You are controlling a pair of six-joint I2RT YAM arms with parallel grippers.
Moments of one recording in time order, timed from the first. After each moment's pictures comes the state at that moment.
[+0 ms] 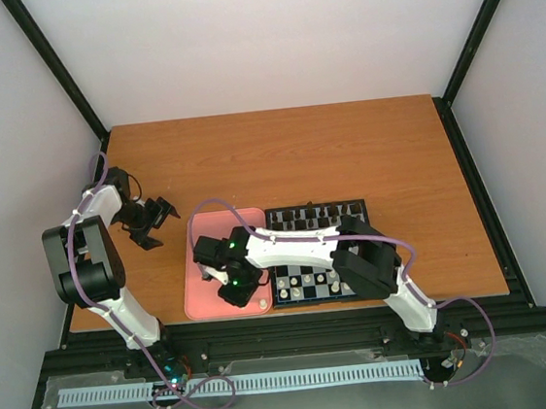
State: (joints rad) left arm 0.22 1.75 1.18 -0.92 0.41 -0.62; right arm 1.22 2.15 1.71 -0.99 -0.23 0.20
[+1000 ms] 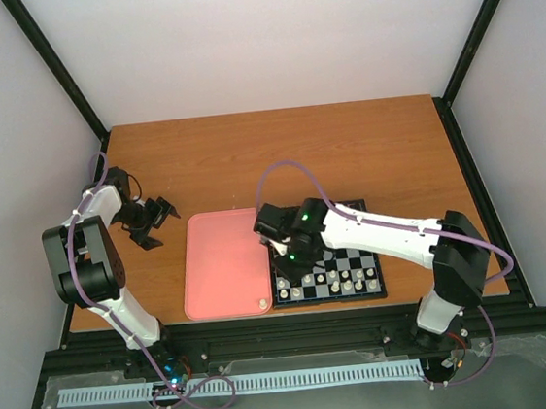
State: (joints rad) left arm 0.22 1.75 1.18 -0.92 0.41 -0.62; right arm 1.06 1.65 1.37 -1.08 -0.09 0.34
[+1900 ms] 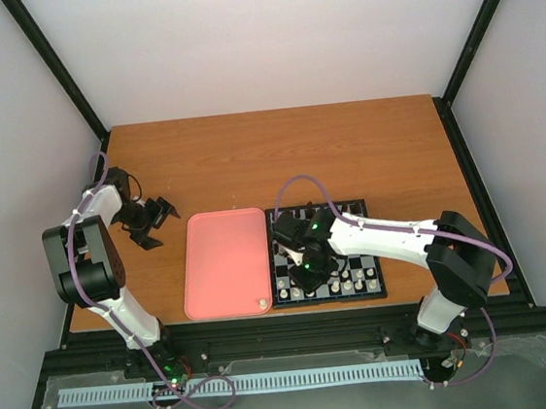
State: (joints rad) left arm 0.22 1.76 1.18 -0.92 0.41 -0.62; right arm 1.00 1.61 1.10 -0.99 -0.18 0.37
